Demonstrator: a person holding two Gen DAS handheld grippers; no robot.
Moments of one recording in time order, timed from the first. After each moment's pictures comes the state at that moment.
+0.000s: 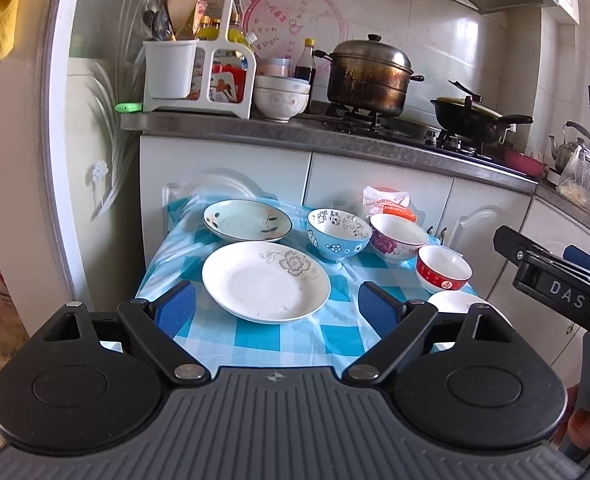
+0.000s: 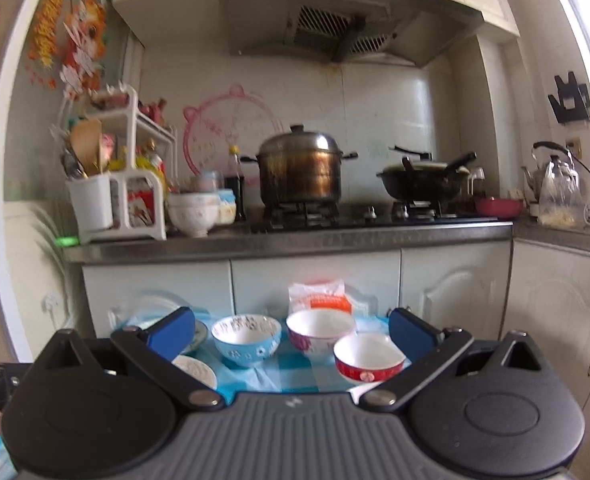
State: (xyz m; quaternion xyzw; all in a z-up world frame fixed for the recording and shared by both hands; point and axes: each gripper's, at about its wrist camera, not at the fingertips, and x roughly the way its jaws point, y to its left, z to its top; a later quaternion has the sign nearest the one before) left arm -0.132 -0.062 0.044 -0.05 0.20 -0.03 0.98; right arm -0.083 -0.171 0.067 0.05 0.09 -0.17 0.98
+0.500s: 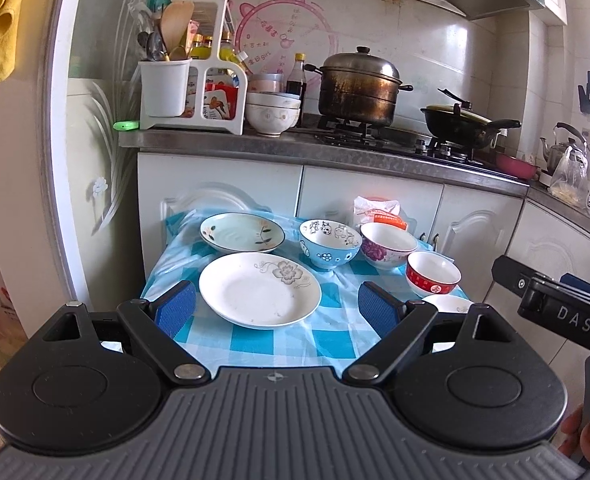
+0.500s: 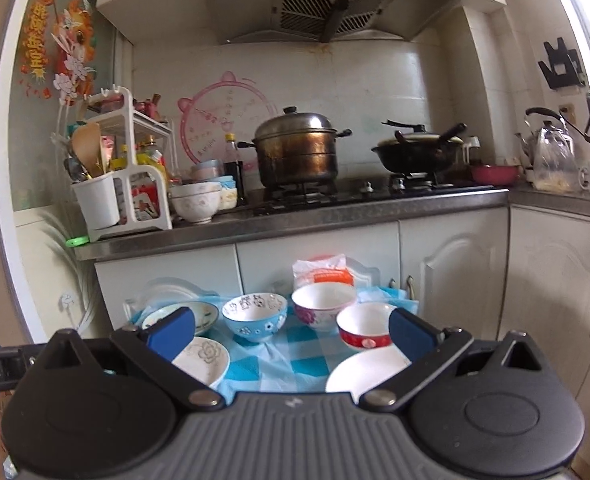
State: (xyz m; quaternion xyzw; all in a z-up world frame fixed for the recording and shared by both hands) left arm -0.130 -0.042 0.085 -0.04 0.20 -0.05 0.98; right arm -0.109 -0.173 0.062 0.09 0.12 -0.17 0.98
